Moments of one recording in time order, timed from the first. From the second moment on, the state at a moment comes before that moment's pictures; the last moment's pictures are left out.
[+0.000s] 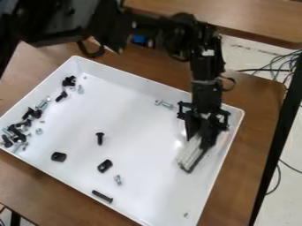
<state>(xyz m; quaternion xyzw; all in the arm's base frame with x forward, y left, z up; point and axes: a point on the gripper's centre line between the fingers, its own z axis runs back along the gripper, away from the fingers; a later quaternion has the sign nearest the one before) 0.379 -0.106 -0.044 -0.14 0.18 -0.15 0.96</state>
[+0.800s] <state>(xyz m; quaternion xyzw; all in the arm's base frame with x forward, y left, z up) 0.373 0.044 -0.049 -0.15 0.18 0.02 0.97</state>
